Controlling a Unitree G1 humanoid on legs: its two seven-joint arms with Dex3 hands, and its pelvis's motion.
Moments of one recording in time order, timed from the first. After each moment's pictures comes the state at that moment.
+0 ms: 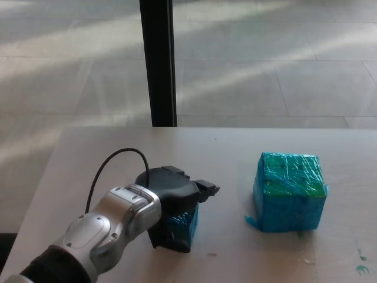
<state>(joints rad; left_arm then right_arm) -0.72 0.40 -0.66 0.42 0.83 0.00 -0.39 -0.15 -0.82 -0.02 1.11 -0.16 -0.19 0.32</state>
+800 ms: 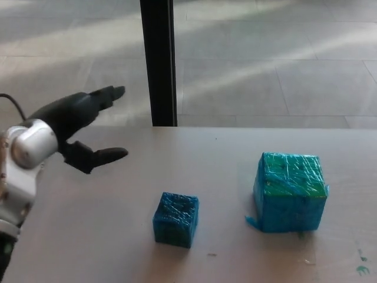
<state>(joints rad) -0.67 0.54 -0.03 0.30 0.54 0.13 -0.52 -0.14 -0.82 -0.04 1.11 -0.15 -0.19 0.33</state>
